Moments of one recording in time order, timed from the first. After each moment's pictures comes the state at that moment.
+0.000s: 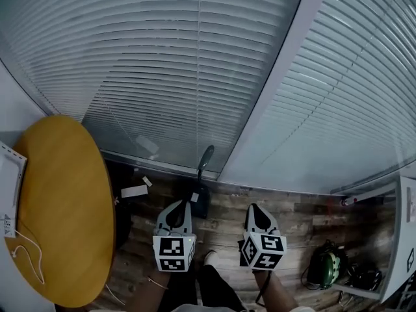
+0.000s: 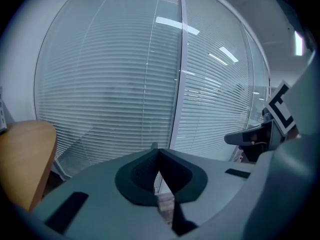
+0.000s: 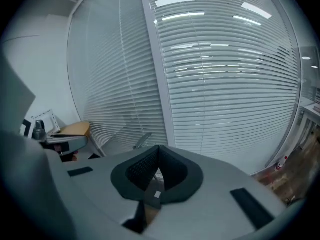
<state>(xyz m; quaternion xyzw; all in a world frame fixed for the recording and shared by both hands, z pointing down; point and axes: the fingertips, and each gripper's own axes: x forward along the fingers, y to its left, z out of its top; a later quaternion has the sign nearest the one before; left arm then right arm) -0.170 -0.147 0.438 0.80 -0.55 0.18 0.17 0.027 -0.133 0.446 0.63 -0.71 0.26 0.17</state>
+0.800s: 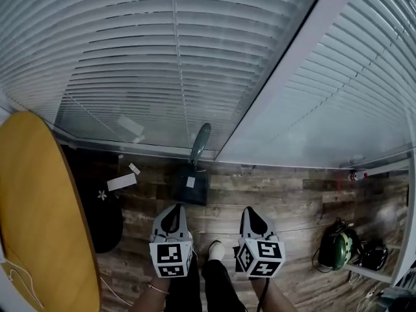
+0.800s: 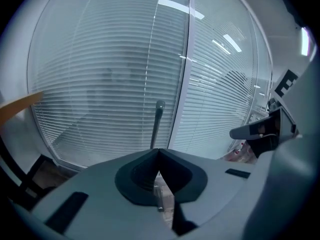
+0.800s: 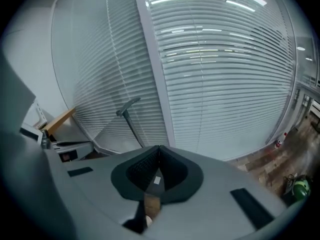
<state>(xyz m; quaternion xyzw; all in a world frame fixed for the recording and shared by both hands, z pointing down) -0.182 -0.137 0.594 0.79 -0.53 0.22 0.22 0.009 -0.107 0.583 0.64 -0.67 0.33 0.20</state>
